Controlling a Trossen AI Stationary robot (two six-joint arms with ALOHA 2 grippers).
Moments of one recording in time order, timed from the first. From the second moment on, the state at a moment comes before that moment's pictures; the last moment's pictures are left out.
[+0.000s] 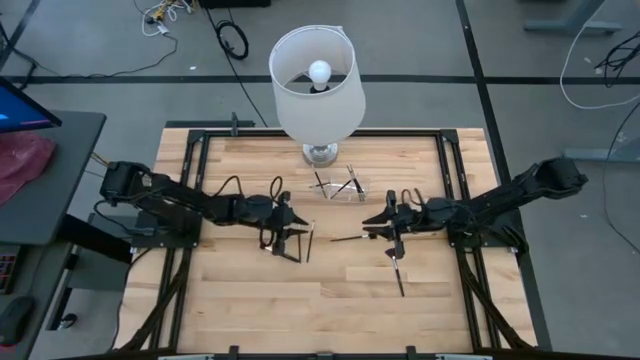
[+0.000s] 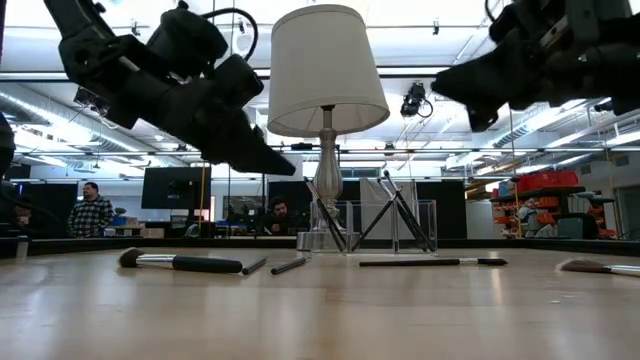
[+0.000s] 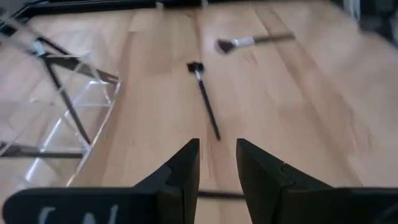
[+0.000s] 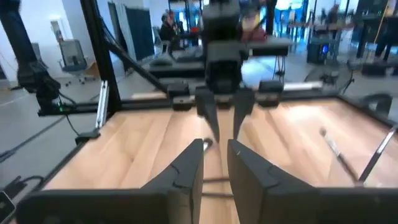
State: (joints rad) left arm -0.05 1.50 0.52 0.55 0.00 0.03; right arm 0.21 1.14 0.24 0.85 0.13 0.09
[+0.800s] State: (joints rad) left arm 0.09 1.50 0.52 0.37 0.21 0.24; right arm 0.20 1.51 0.56 0.83 0.09 -0.06
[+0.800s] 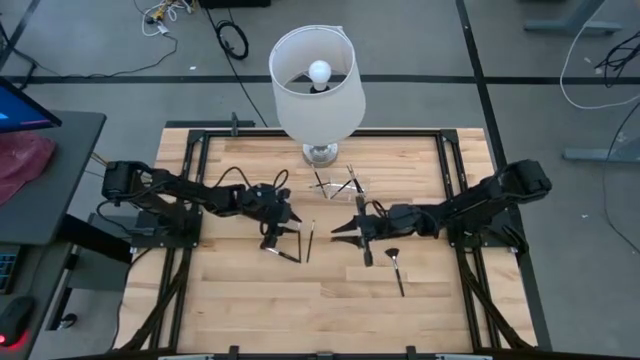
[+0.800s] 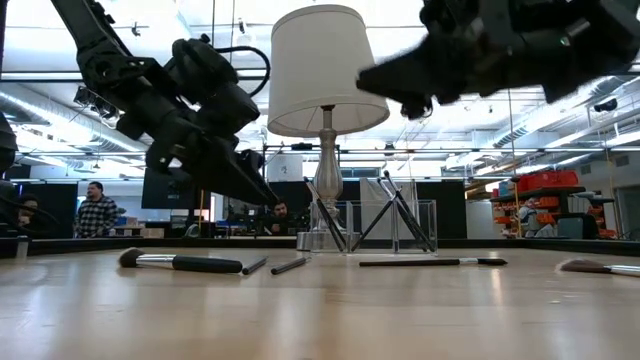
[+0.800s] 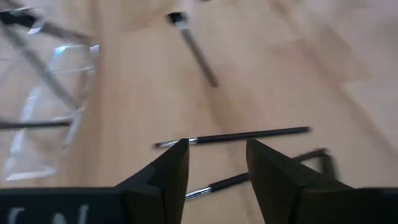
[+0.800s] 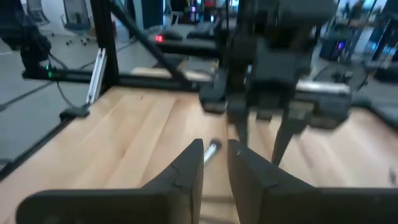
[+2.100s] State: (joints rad) left arm 0.15 1.71 0.59 0.21 0.34 0.38; right arm 0.05 1.76 0.64 0.80 0.05 0.18
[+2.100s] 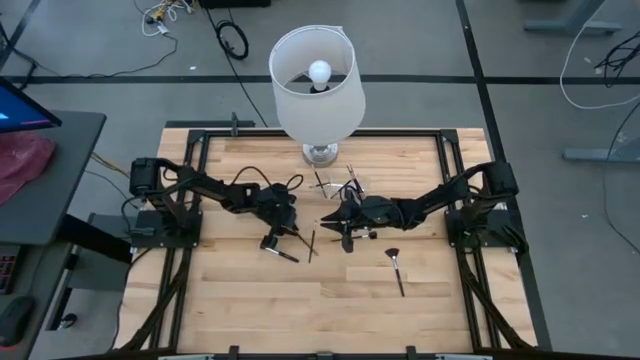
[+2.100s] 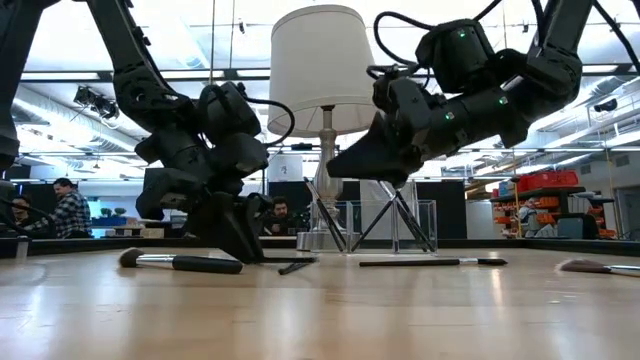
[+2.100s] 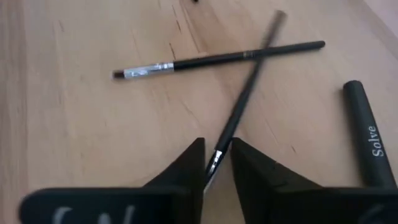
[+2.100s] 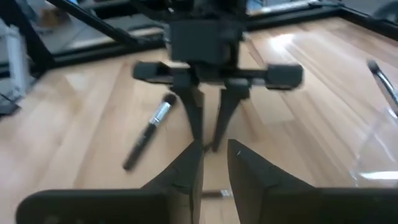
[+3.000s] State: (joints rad) left arm 0.10 1.72 0.58 0.28 0.27 0.30; right arm 0.13 1.90 0.84 0.63 0.08 0.15
